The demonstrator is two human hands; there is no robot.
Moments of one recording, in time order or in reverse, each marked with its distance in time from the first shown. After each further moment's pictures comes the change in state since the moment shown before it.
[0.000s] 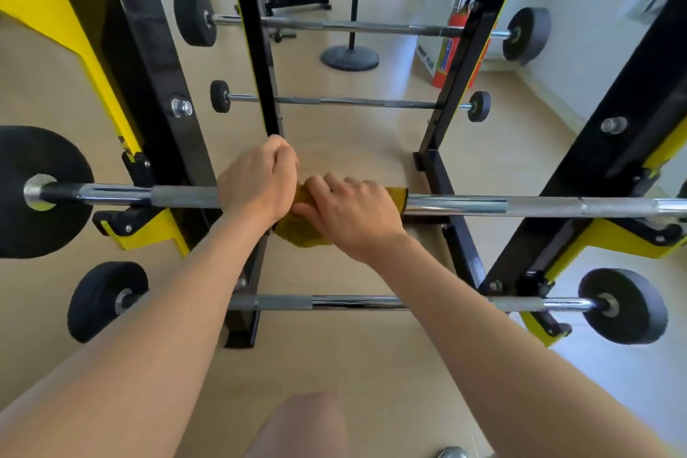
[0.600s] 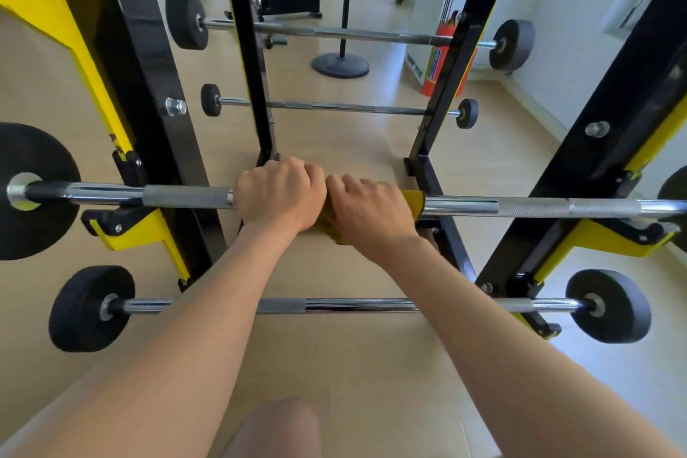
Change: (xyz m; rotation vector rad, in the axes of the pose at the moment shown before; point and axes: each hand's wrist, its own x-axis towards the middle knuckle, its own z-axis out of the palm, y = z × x) left_hand -0.014 0.029 0.019 0.333 -0.022 0.005; right_hand -0.010 0.021 0.003 -0.148 -0.058 0.027
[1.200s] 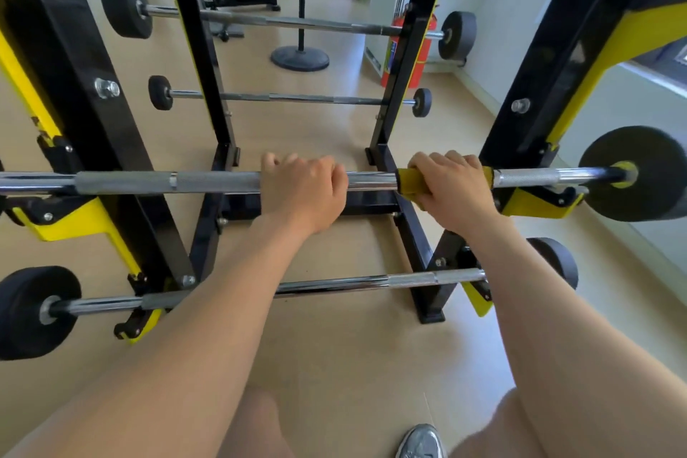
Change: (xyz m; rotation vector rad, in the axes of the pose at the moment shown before) left_hand -0.035 0.075 0.021 -0.027 0.031 0.320; right_hand -0.103 0.149 -0.016 0.014 -0.121 0.337
